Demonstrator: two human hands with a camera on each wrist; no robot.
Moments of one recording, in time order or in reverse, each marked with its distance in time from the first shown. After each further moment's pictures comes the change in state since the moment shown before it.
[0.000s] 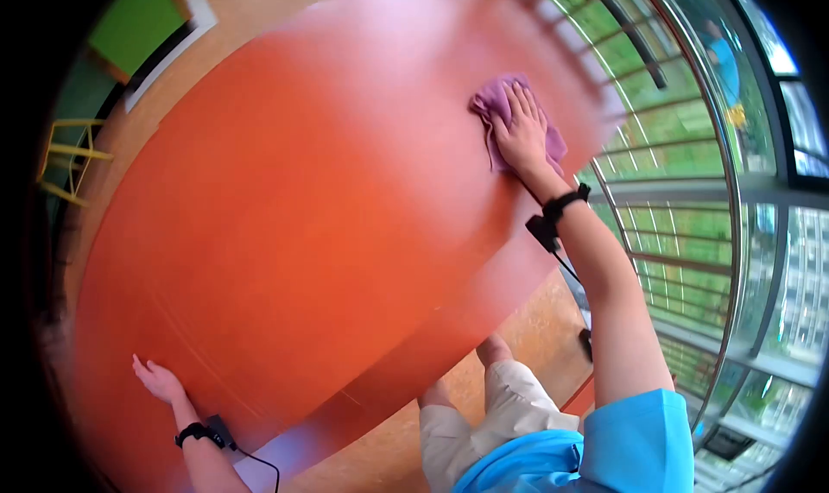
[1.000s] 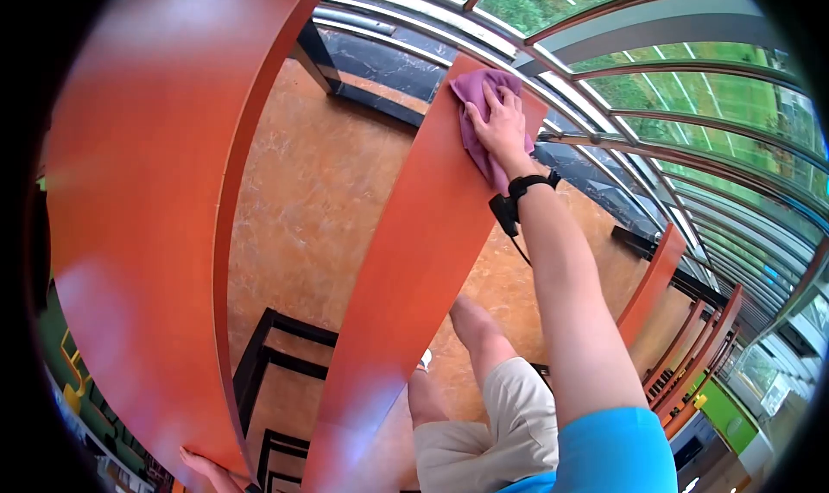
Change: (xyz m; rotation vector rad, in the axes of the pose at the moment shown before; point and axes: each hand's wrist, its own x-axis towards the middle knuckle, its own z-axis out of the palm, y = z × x) left_hand -0.161 0.303 -0.055 -0.498 -0.407 -0.203; right_hand -0.329 0.501 0.153 -0.029 -0.164 0.649
